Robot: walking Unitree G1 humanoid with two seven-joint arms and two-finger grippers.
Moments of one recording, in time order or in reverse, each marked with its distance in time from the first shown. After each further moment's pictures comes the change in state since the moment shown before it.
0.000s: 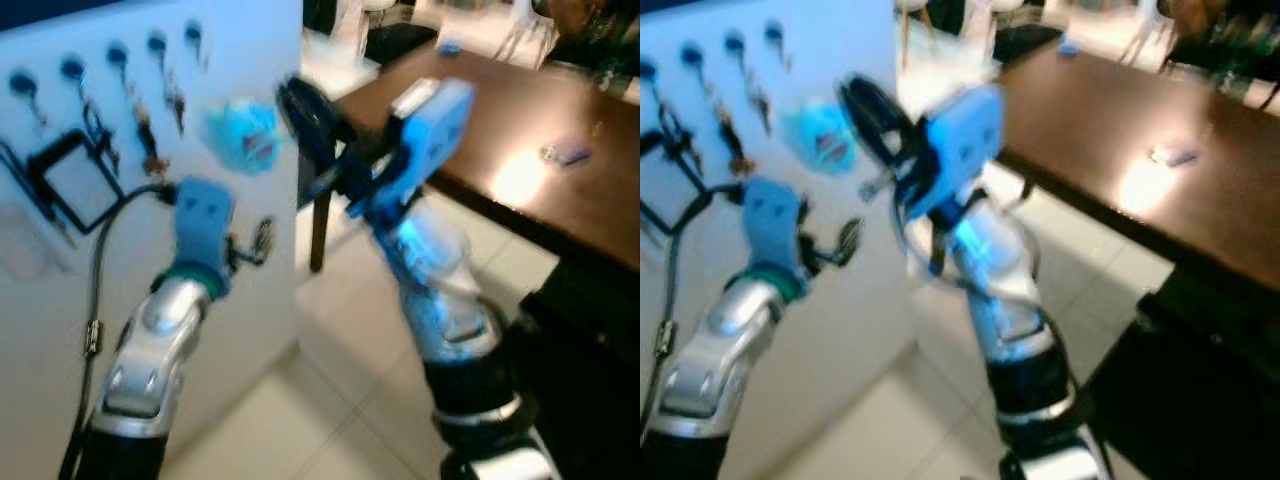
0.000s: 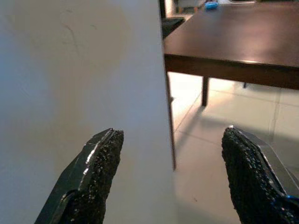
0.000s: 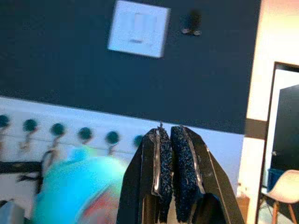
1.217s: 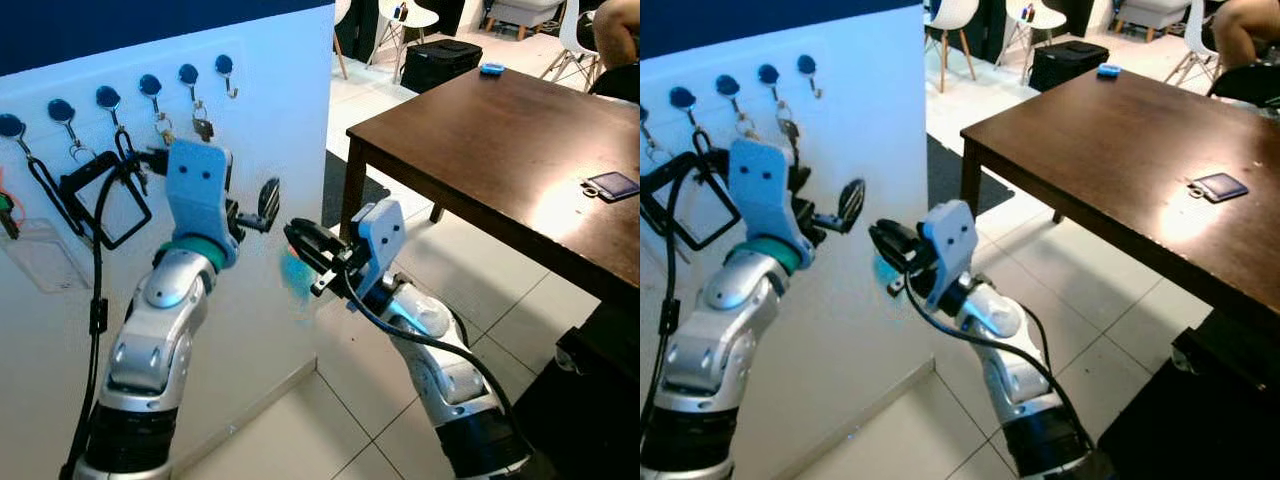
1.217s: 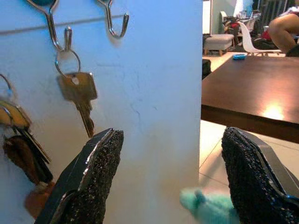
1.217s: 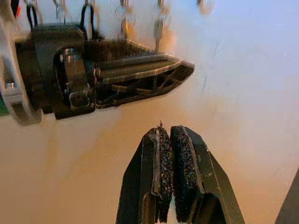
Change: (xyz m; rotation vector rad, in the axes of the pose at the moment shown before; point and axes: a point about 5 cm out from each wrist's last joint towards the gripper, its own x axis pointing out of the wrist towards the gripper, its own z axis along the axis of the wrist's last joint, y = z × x) left arm 0.013 0.009 0.042 -0.018 -0.160 0.051; right arm -0.071 0.021 -0.076 0.158 0.421 0.052
